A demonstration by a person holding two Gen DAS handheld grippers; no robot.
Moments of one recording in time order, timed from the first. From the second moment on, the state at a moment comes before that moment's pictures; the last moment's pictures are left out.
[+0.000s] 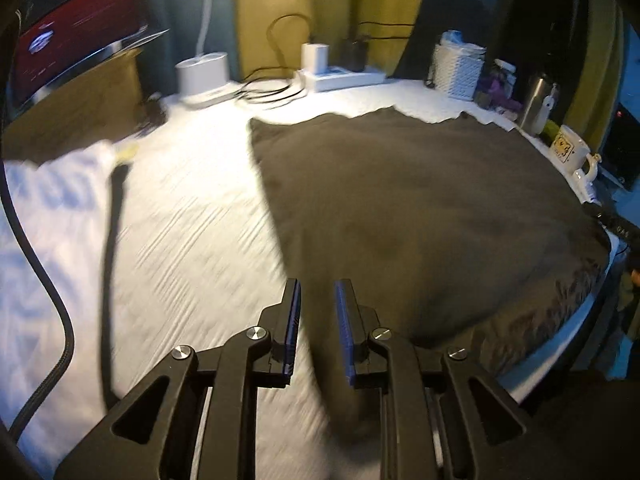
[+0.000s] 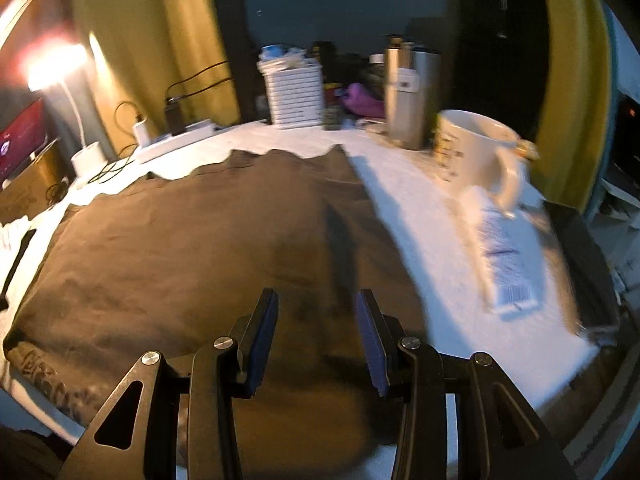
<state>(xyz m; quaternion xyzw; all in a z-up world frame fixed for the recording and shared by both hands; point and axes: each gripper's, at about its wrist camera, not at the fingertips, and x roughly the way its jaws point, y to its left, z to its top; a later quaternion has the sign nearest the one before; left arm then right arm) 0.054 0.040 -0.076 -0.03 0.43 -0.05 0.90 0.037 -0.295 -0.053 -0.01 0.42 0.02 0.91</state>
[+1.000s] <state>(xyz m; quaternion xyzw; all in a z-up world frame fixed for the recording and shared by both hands) 0.173 0.047 -0.103 -0.02 0.46 -0.06 0.88 0.108 -0.273 -0.092 -0.02 0.47 0.03 0.88</state>
